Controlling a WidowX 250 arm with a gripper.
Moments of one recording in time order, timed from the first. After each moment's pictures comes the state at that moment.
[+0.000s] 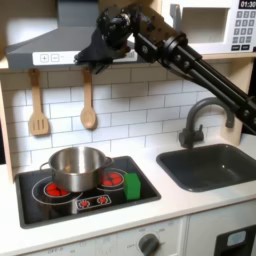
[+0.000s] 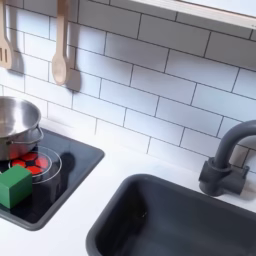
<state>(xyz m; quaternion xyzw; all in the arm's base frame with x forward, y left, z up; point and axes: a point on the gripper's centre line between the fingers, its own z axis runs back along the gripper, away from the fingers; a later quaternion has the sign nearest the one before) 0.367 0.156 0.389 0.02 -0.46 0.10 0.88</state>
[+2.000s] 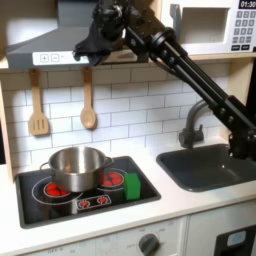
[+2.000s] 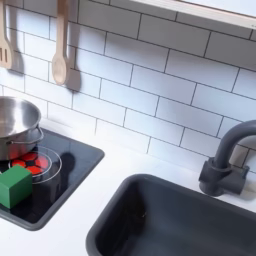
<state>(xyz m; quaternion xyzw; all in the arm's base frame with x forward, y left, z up) 0.389 0.151 0.399 0.00 -0.47 0.08 0.88</state>
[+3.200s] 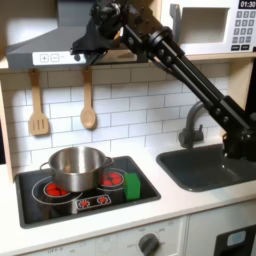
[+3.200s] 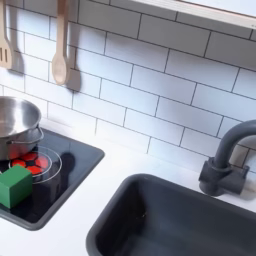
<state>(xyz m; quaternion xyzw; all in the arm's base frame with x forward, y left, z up) 0.395 0.154 0.402 0.01 -0.47 0.09 0.88</state>
